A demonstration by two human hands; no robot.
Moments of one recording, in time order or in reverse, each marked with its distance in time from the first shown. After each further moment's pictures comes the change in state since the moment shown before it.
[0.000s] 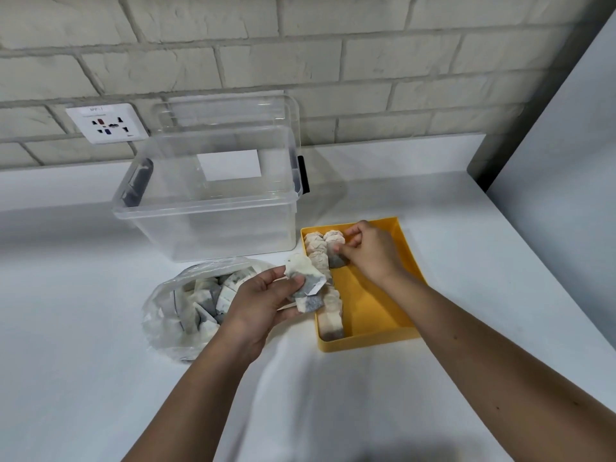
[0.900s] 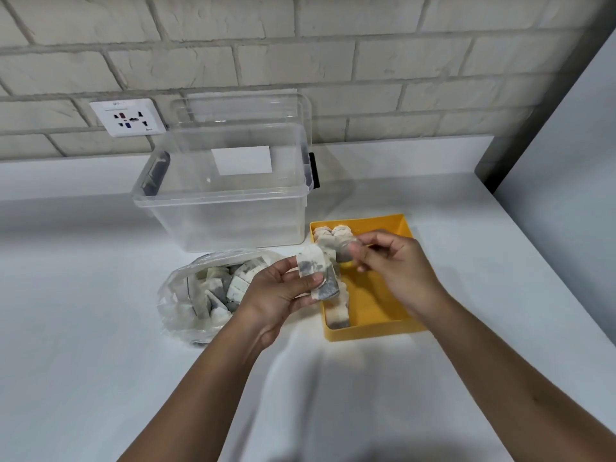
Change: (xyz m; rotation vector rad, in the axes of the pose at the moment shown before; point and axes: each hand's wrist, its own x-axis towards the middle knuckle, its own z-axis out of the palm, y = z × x) left_hand -0.016 0.007 0.009 -0.096 -0.089 0.004; right_hand -0.076 -0.031 -0.041 0.761 -0.113 -0.126
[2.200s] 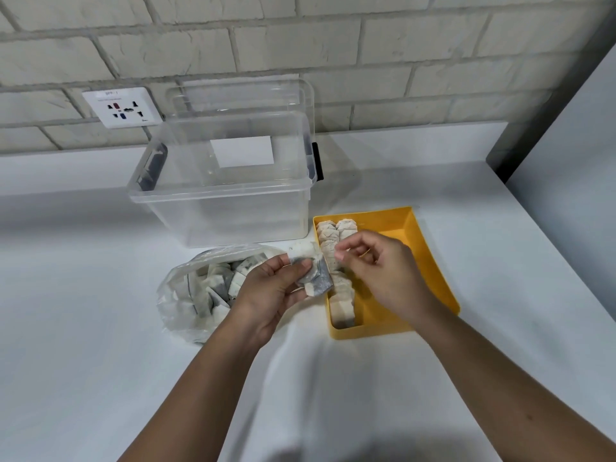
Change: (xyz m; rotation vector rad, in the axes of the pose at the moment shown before) left_hand 0.009 -0.002 -0.010 -0.042 0.073 -0.001; right_hand -0.002 0.008 0.017 -0.469 0.028 -0.042
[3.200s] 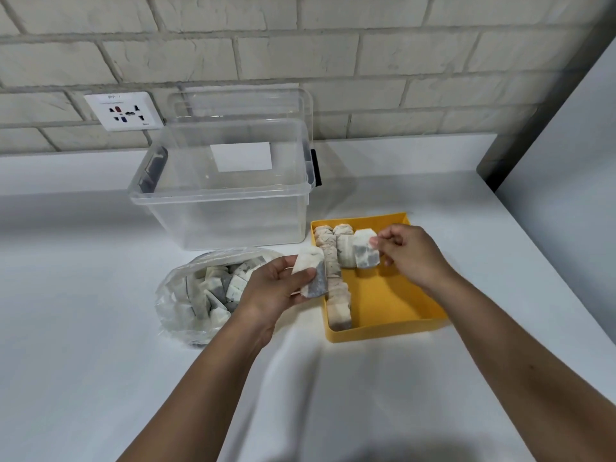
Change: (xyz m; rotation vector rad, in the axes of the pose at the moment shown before) left_hand 0.001 -0.002 0.003 0.139 0.008 0.047; right_hand 0.038 0.038 -0.035 -0.076 -0.002 0.247
